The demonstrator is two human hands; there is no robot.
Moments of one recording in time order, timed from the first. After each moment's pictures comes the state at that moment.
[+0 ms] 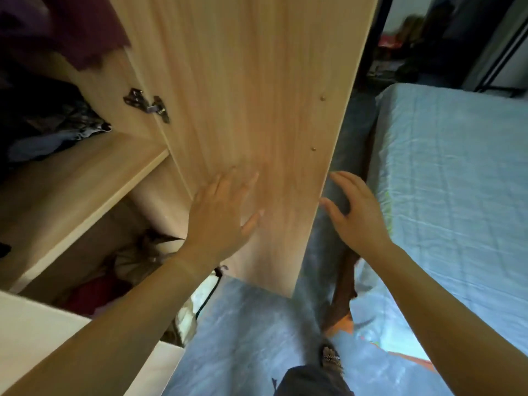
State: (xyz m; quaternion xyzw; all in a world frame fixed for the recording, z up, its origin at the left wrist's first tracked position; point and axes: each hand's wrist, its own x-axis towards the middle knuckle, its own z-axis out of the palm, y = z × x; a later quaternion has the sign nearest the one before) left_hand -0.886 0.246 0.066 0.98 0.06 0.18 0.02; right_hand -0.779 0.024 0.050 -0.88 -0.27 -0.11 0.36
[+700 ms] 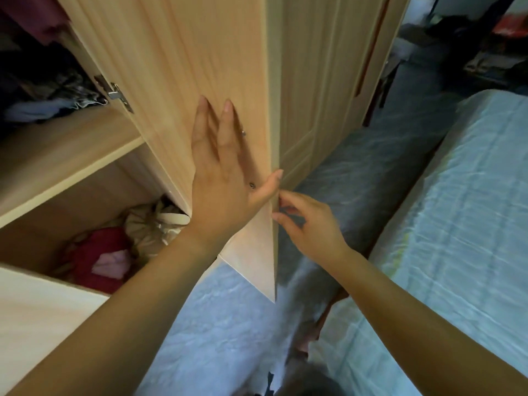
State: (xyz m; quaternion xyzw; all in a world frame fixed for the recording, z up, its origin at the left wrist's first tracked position) left_hand -0.719 0.144 0.102 0.88 0.19 0.42 0.13; right_hand -0.618 0.016 0.025 -0.71 -0.52 0.06 0.47
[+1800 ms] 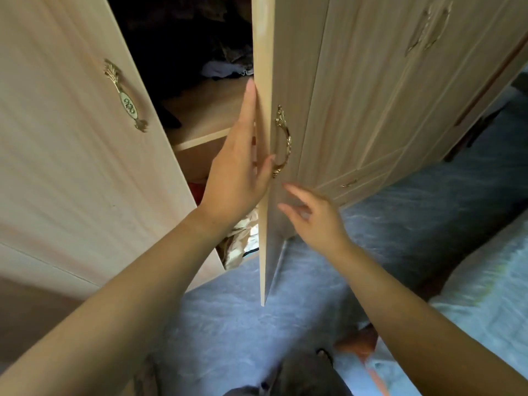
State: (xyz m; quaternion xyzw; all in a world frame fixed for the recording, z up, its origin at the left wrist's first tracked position) left_hand -1.021 0.205 0.131 0.85 0.23 0.43 0.22; right_hand -0.882 0.124 0.029 -0.64 -0.57 0.12 0.50
